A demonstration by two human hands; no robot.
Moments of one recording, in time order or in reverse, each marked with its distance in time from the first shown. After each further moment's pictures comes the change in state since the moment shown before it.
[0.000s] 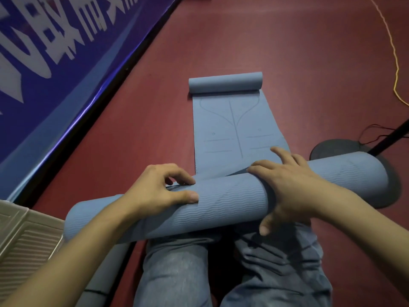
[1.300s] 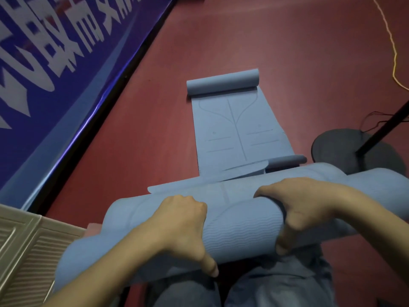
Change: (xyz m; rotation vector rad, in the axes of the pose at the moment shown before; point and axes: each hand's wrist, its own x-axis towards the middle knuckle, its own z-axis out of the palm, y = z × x) left_hand -0.041 0.094 0.026 0.859 -0.559 -0.146; right_hand -0.032 -0.005 0.004 0.251 -0.226 -0.062
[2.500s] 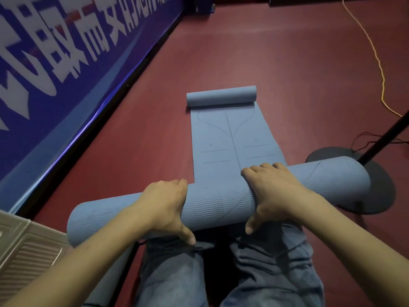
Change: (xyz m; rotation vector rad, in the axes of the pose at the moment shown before) left_hand 0.037 -0.047 0.002 -0.016 0.179 -0.039; right_hand 0.036 -0.016 -0.008 -0.247 0.304 0.101
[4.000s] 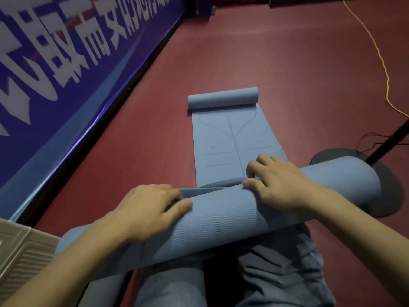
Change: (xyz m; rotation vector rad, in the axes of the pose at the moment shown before) left_hand -0.011 -0.027 0.002 -0.138 0.216 0.074; right_hand 0.018 0.030 0.007 0.221 0.236 -0.008
